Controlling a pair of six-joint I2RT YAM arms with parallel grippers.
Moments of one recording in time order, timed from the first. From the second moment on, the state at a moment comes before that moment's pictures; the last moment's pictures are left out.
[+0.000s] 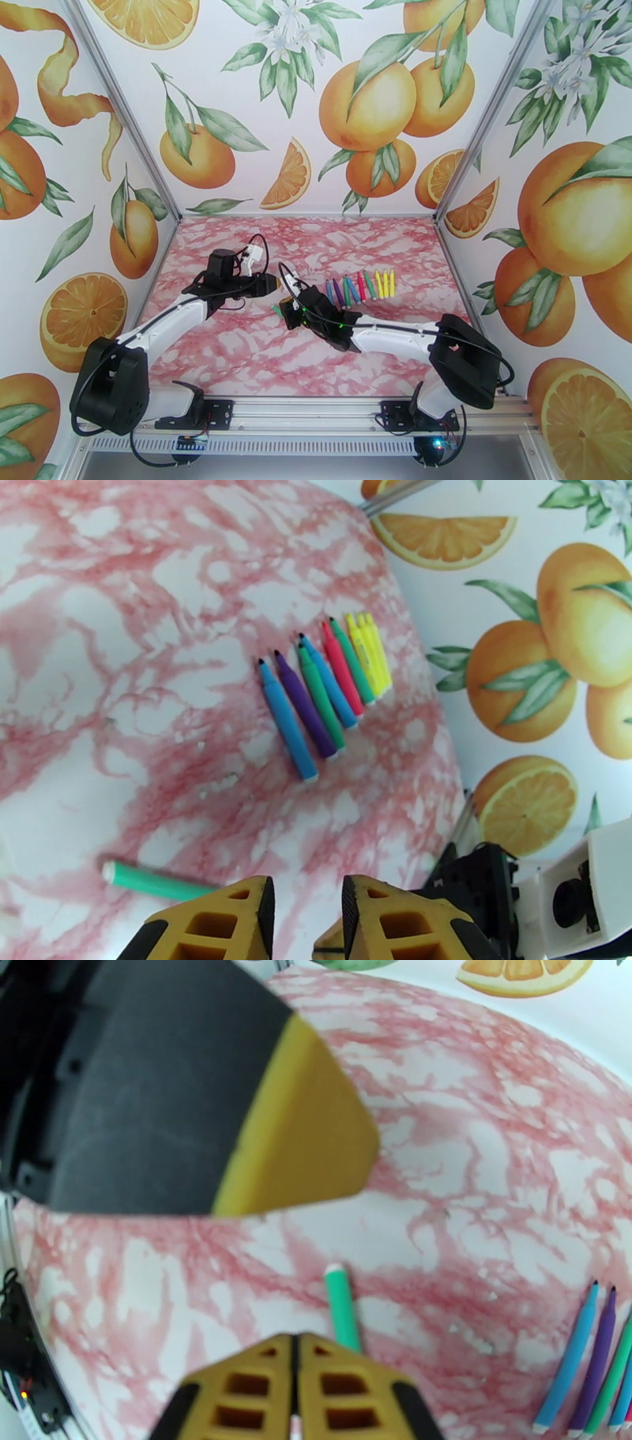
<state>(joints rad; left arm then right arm) -0.30 1.36 0.80 -0.10 0.70 -0.50 0.99 1.59 0.86 0.23 0.11 0.32</state>
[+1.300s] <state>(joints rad) -0.28 1.46 0.74 -0.36 0.39 -0.33 1.10 1.76 0.89 0.03 -0.14 0.30</state>
